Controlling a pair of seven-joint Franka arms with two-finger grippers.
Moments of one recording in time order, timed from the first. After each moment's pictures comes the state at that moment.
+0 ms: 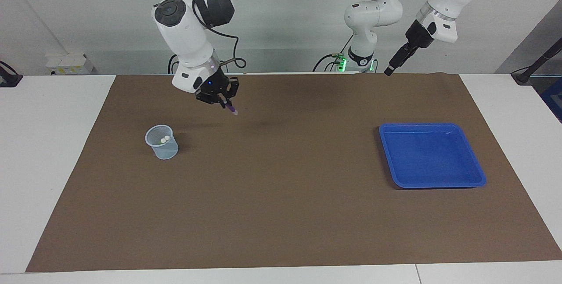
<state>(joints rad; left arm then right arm) 0.10 -0.47 -0.12 -2.20 -0.30 1.76 -0.55 0.17 -0.04 0.09 -1.92 0.14 1.81 -0.08</state>
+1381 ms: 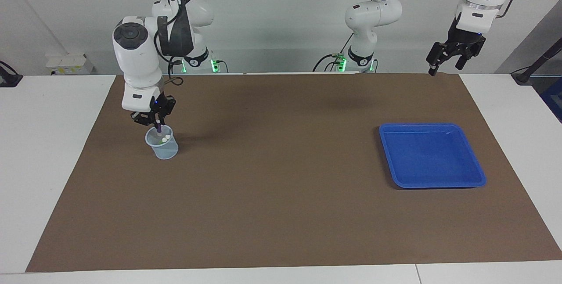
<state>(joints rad) 0.18 -0.32 -0.12 -1.94 -0.01 1.76 -0.10 -0.03 -0.03 0.09 -2.05 -0.18 2.00 -0.57</state>
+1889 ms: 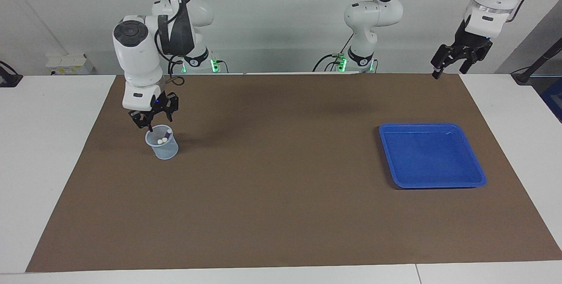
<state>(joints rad) 0.03 -0.21 0.01 -1.82 0.00 1.69 -0.10 -0.03 -0.04 0.10 -2.03 -0.13 1.99 -0.57</state>
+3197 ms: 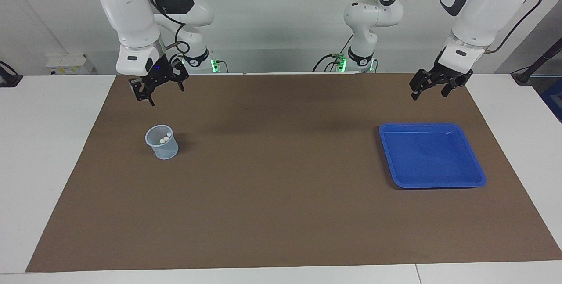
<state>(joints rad) -0.04 -0.03 -0.03 -1.69 0.00 1.68 -0.10 0.02 -0.12 0.10 -1.88 -0.01 1.75 -0.42</state>
